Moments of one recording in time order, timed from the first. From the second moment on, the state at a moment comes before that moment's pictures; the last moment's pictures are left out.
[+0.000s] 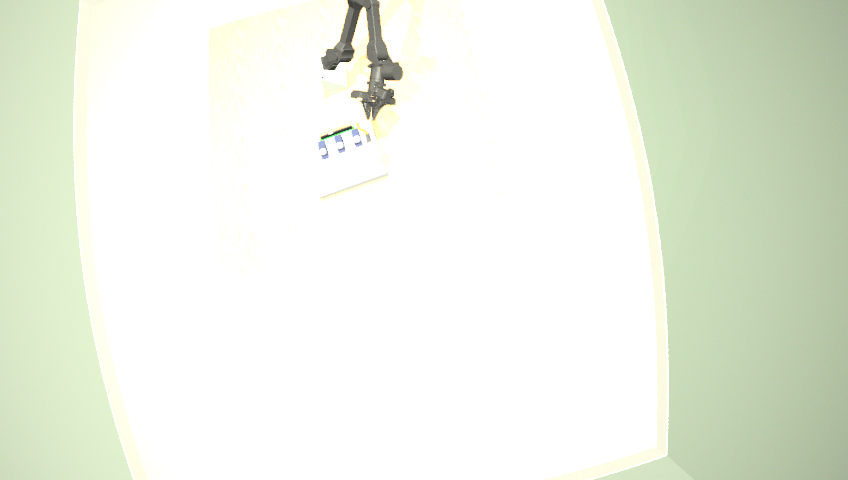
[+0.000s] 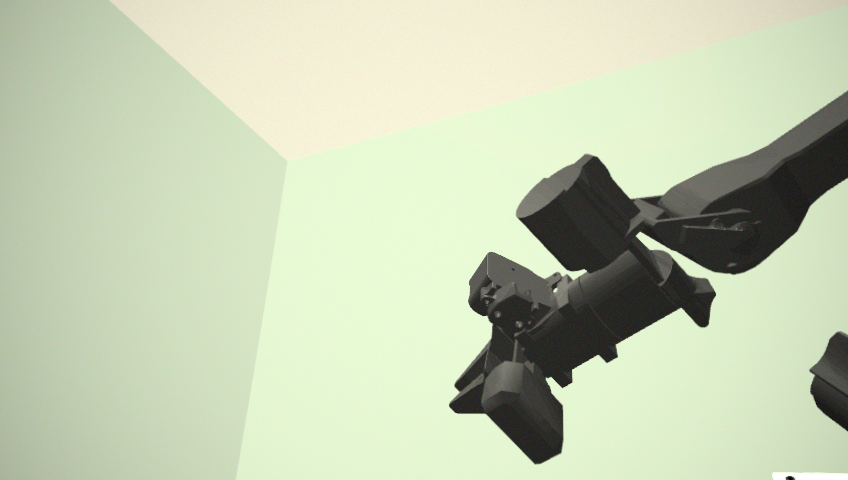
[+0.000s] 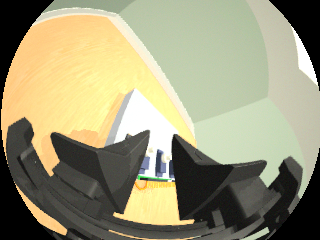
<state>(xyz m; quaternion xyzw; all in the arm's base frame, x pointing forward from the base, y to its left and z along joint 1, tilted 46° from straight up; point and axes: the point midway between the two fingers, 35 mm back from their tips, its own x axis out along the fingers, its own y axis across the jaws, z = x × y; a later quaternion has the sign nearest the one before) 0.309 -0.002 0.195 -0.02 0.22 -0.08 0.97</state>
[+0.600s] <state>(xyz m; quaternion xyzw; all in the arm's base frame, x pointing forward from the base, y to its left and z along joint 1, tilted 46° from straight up) 0.319 0.000 0.305 0.01 0.01 -0.01 1.00</state>
